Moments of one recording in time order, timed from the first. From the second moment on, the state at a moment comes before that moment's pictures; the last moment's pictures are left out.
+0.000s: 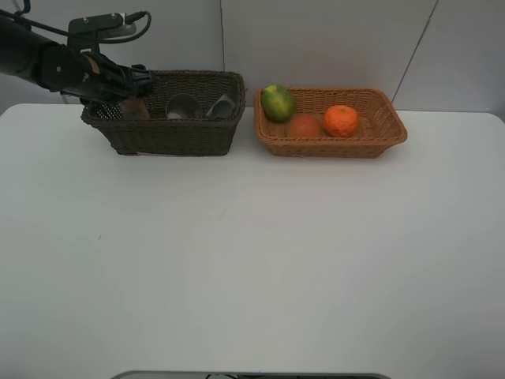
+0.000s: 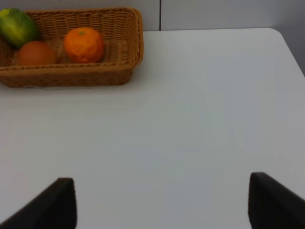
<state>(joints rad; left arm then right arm) -0.14 2.05 -1.21 0.30 -0.09 -0.52 0.05 0.00 -0.52 -0.15 1.07 0.13</state>
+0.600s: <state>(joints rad) -0.14 1.59 -1.12 0.31 0.12 -0.51 0.05 0.00 -0.52 -0.15 1.07 0.13</state>
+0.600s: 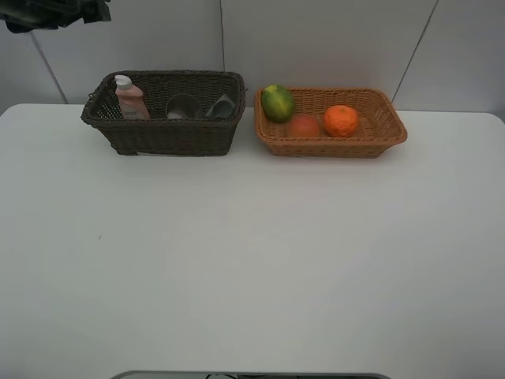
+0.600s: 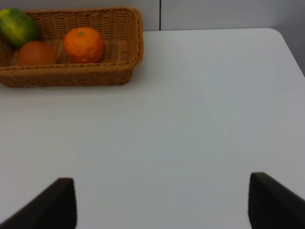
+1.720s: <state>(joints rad) -0.14 0.17 -0.59 0.01 0.95 -0.14 0.05 0.00 -0.52 -0.15 1.07 0.13</state>
